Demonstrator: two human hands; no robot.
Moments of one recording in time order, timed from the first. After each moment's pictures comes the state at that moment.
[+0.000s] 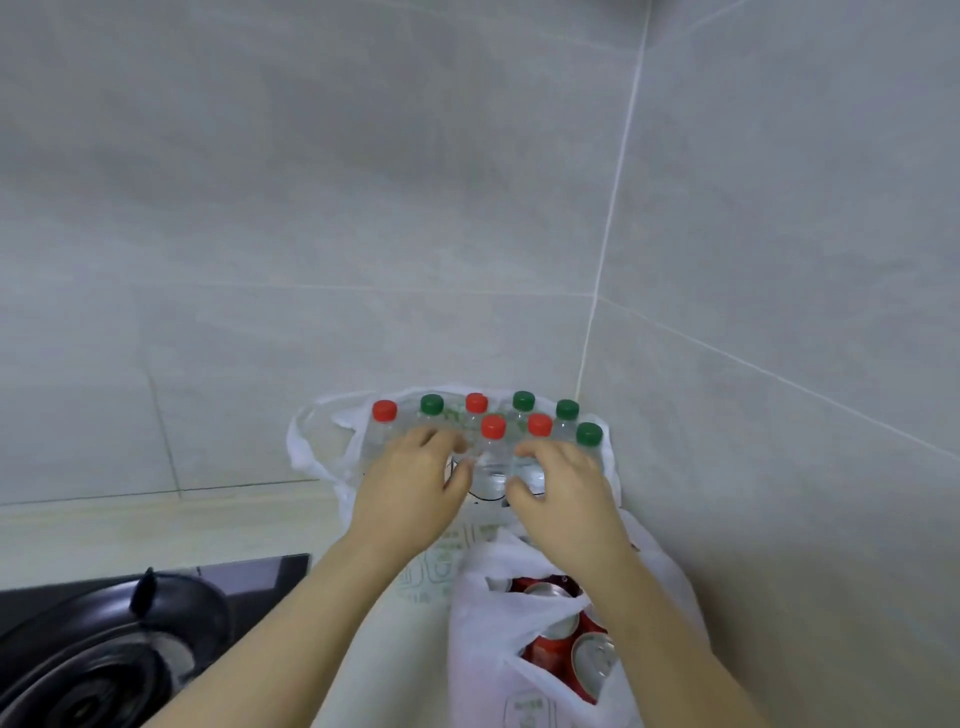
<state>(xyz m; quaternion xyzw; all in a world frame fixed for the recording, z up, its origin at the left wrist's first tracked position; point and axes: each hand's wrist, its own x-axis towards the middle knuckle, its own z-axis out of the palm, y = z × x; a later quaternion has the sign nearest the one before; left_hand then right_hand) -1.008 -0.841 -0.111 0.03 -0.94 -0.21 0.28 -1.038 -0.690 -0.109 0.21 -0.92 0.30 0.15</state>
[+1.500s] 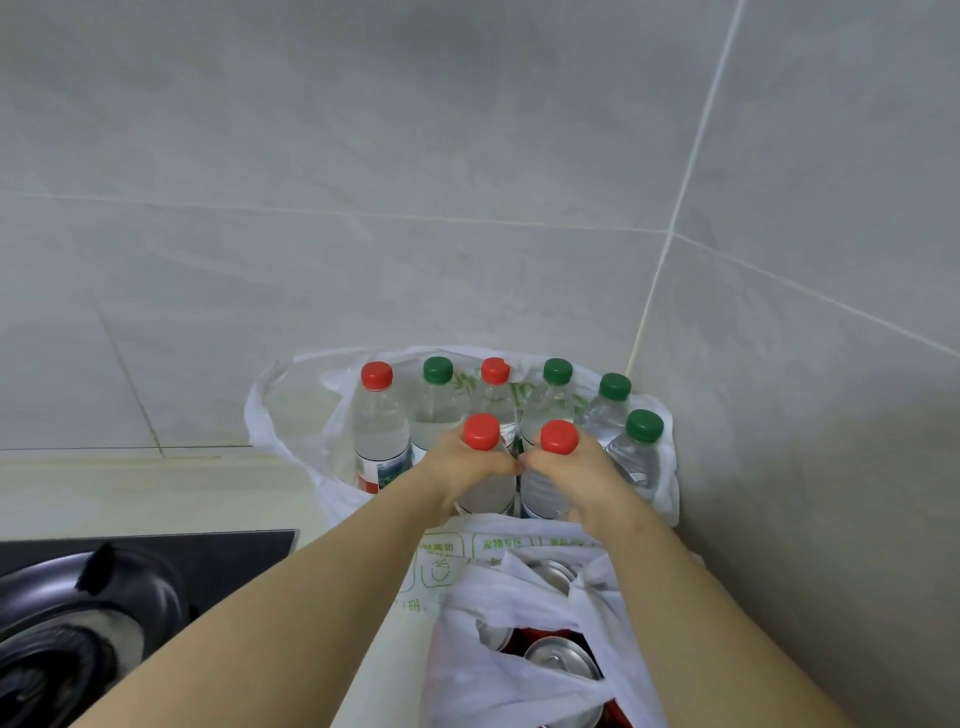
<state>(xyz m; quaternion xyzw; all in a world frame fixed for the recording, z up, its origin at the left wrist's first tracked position) -1.140 -0.836 -0.173 0.17 -0.75 -0.64 0.00 -1.192 -0.709 -0.180 0.11 -0.80 0.58 -0.13</state>
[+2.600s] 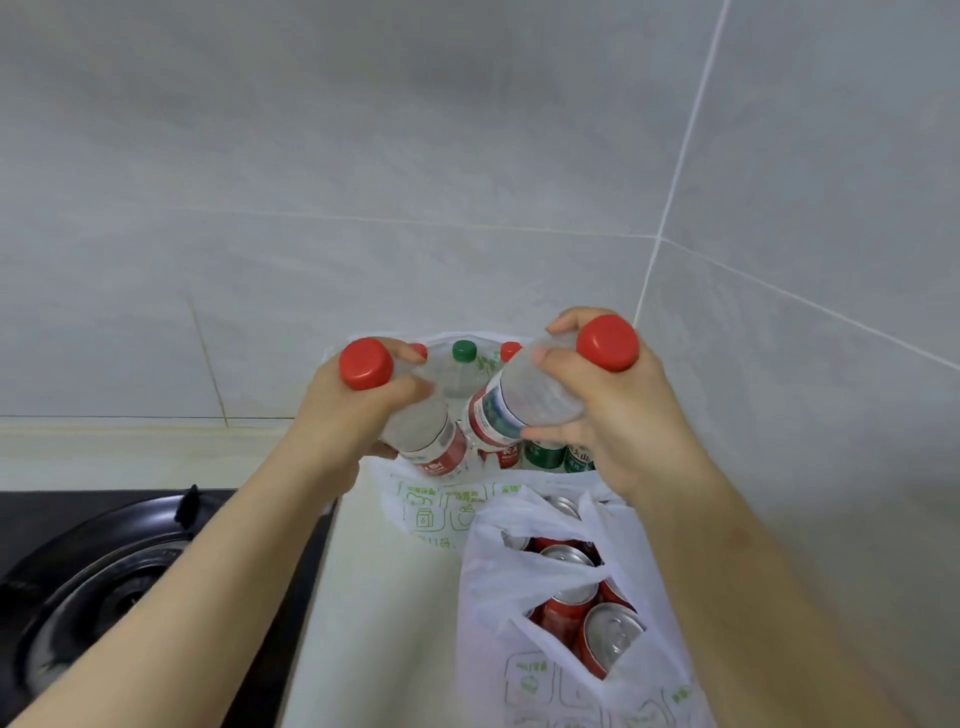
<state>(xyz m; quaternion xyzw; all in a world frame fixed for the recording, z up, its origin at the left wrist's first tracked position) -0.982 -0.864 -0.087 0.13 -0.69 -0.67 0.26 -1.039 -0.689 -0.059 0.21 -0.62 0.76 -0.06</state>
